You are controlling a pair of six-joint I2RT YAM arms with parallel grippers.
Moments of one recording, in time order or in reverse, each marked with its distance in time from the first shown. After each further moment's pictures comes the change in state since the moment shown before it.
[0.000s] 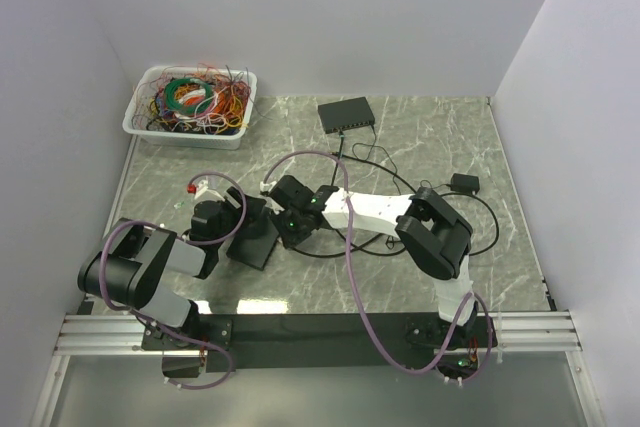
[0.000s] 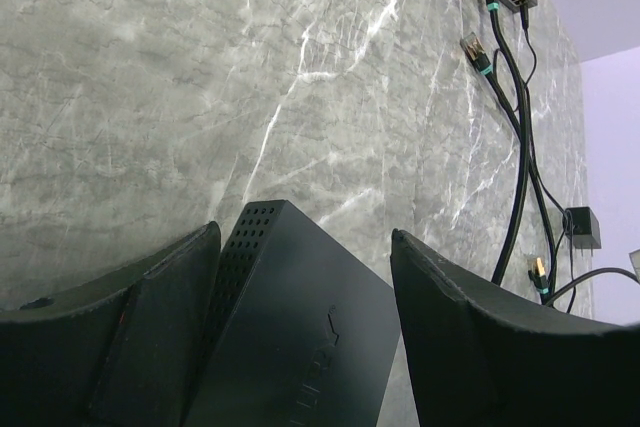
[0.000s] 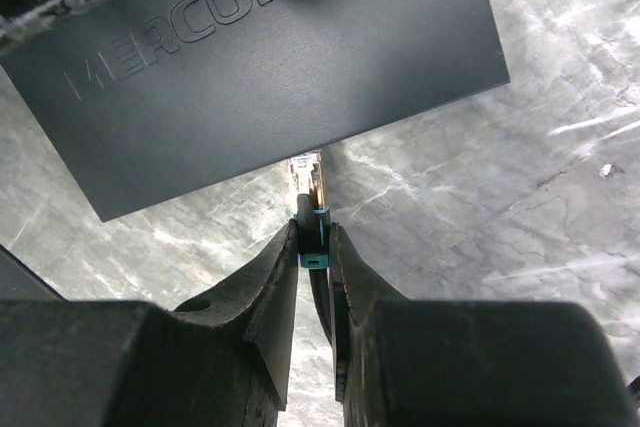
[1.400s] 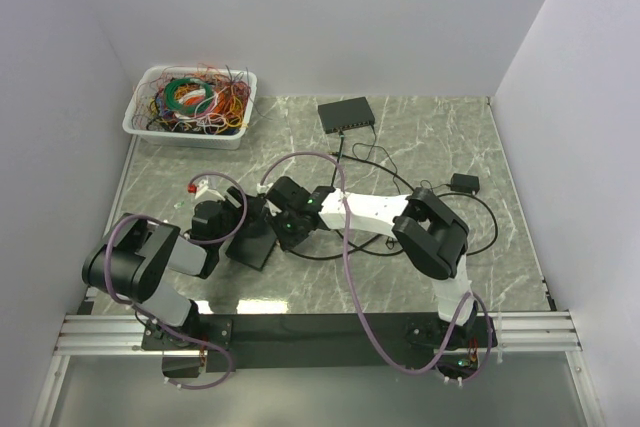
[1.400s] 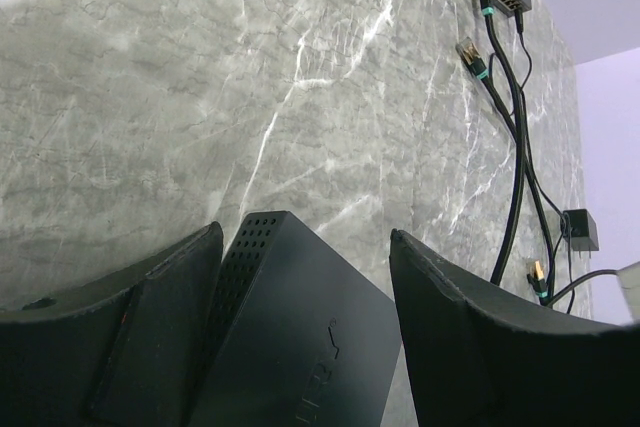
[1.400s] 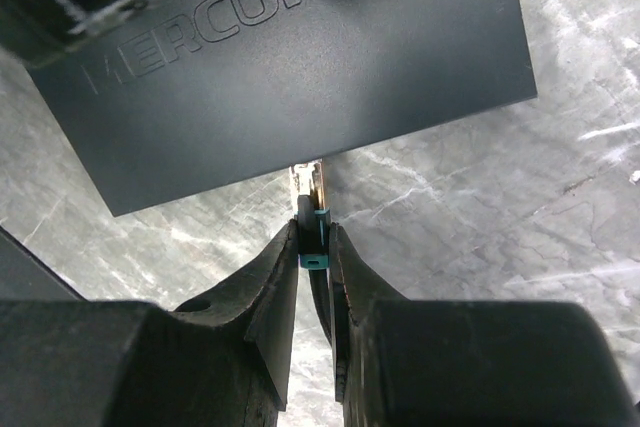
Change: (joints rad) left arm 0.000 0.043 0.001 0.055 0.002 0.001; right arm 0.018 0.013 0.025 -0.016 -0.012 0.012
